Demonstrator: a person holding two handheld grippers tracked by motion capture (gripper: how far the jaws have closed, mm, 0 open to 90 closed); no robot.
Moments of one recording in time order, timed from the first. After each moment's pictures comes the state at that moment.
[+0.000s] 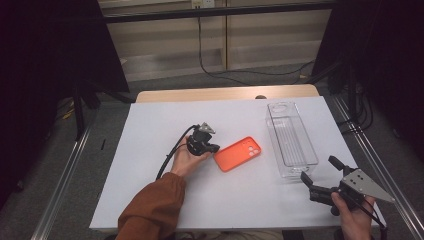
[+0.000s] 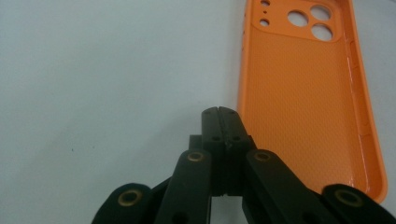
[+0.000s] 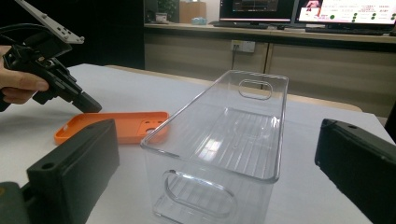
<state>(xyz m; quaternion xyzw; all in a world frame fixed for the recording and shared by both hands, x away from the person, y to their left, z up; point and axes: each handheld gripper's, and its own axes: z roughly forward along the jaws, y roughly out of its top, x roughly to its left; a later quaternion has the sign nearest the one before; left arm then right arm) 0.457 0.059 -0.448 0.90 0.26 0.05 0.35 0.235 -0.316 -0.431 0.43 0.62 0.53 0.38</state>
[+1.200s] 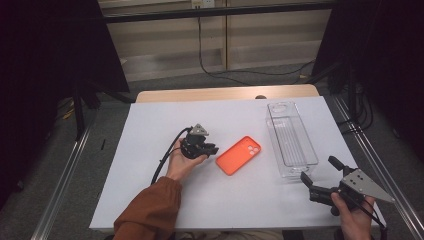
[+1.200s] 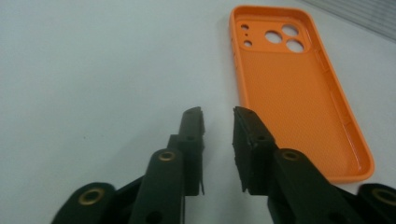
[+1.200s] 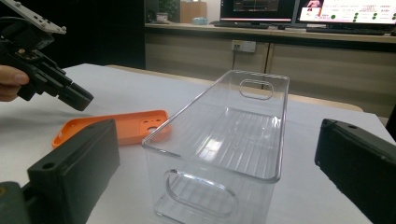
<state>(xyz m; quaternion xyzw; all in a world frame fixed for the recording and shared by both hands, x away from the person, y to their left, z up) 0.443 0.078 -0.439 0.87 0.27 0.06 0.41 0.234 -0.315 -0.431 0.43 0.62 0.53 0.37</state>
